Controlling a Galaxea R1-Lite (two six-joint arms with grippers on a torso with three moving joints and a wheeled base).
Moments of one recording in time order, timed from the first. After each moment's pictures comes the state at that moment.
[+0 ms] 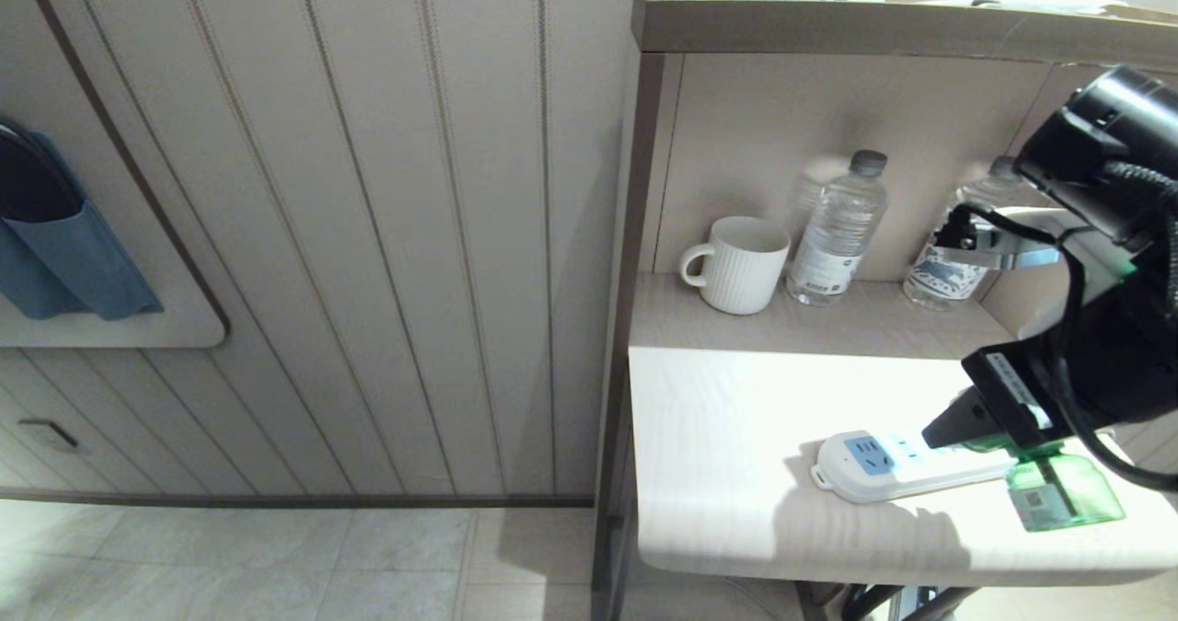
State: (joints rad) left arm -0.01 0.00 -0.01 0.03 -0.01 0.02; right arm 0.44 1.54 -1.64 1.20 -0.13 0.27
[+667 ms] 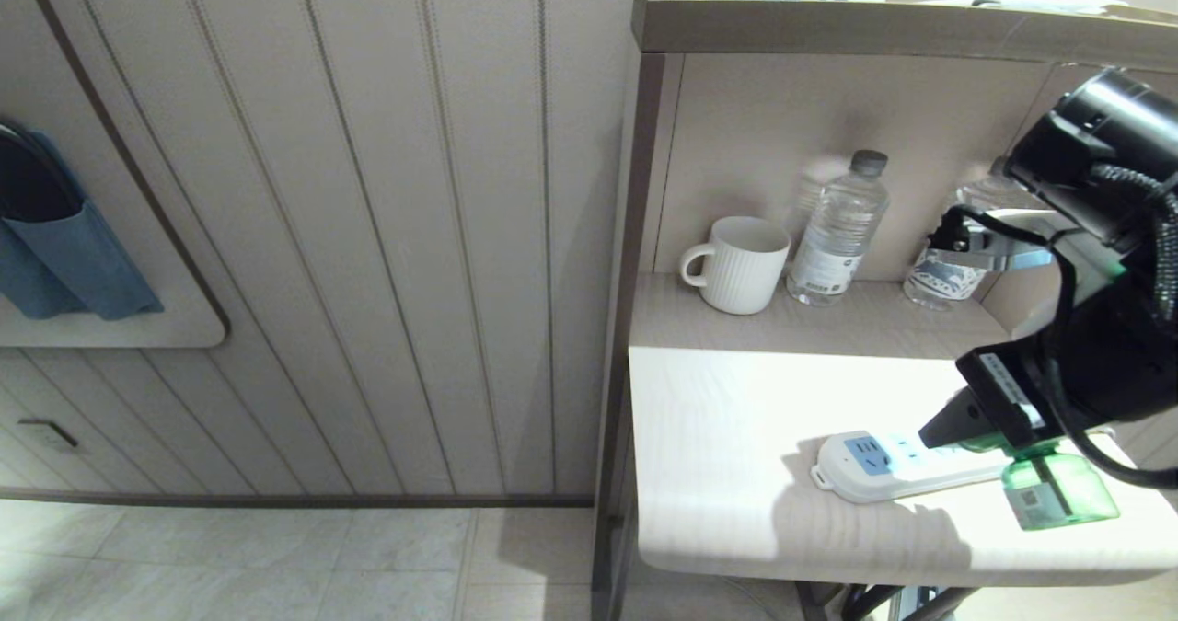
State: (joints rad) left arm -0.01 0.00 -0.01 0.03 -0.01 0.02; right arm 0.44 1.55 -1.65 1.20 -0.13 0.26
